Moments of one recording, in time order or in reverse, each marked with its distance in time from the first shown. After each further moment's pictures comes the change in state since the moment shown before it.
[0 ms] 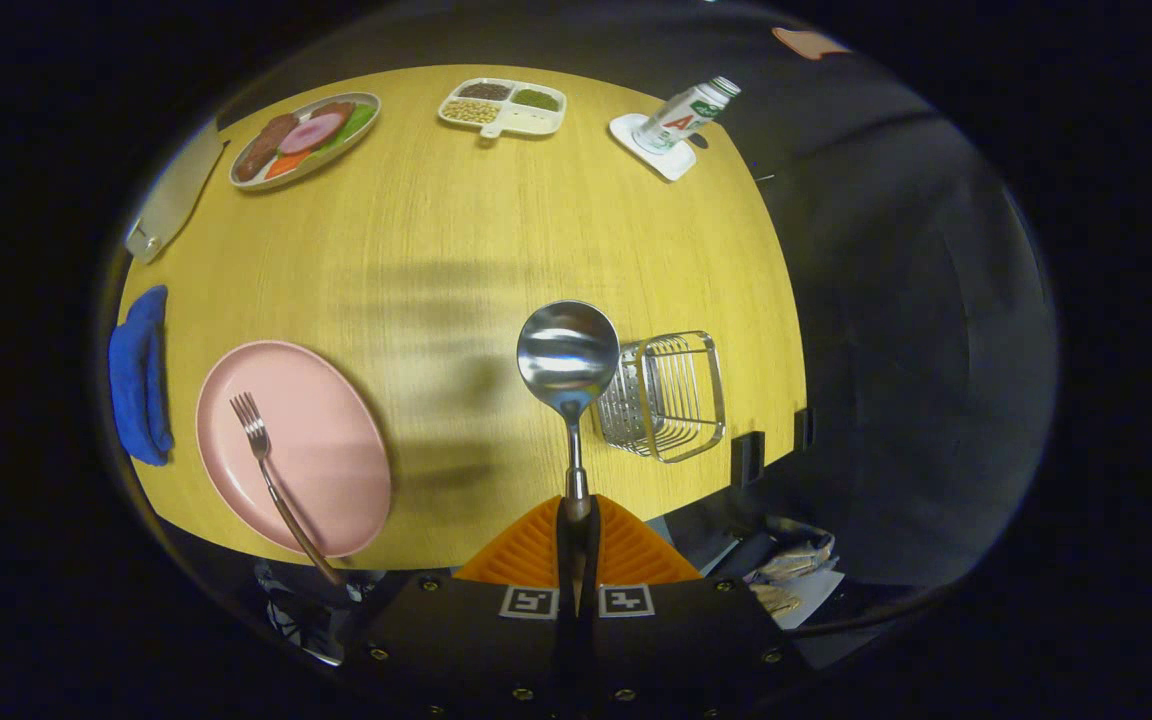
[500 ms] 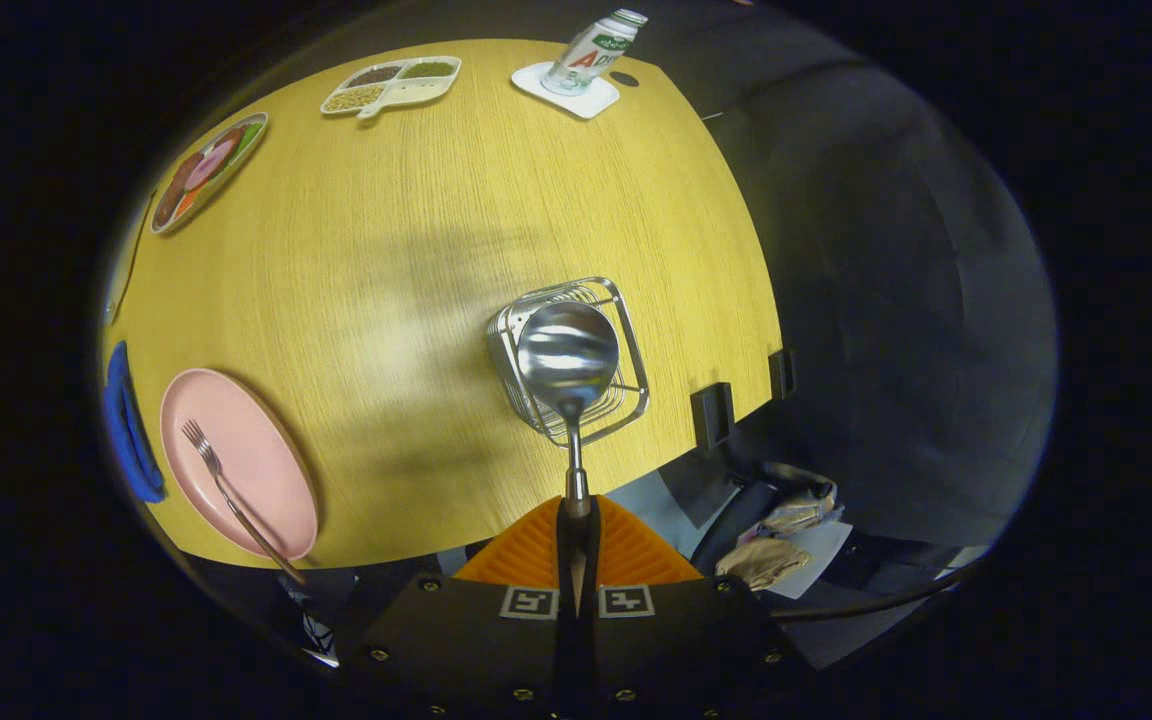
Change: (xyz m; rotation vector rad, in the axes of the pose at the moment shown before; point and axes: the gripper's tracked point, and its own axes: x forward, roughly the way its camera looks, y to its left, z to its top) arm 0.030 -0.056 -0.017 0.098 0.176 -0.019
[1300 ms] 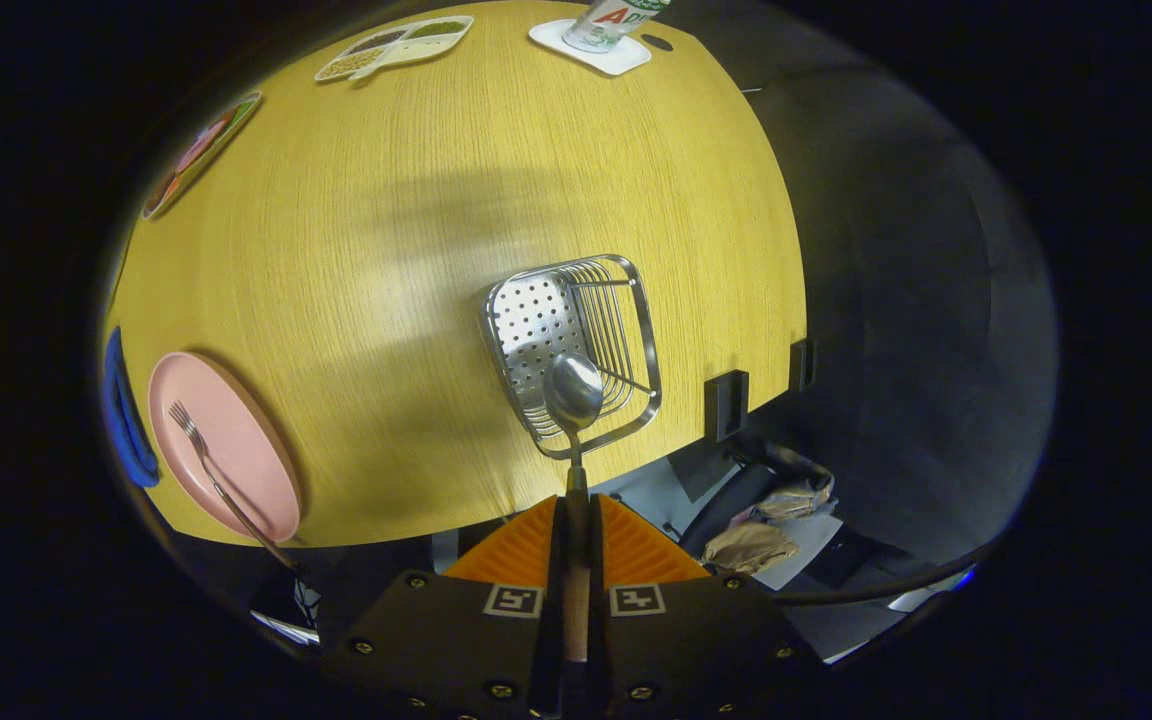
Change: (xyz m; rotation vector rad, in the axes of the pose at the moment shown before) arm 0.013 -0.003 0.009 -0.077 0.118 0.032
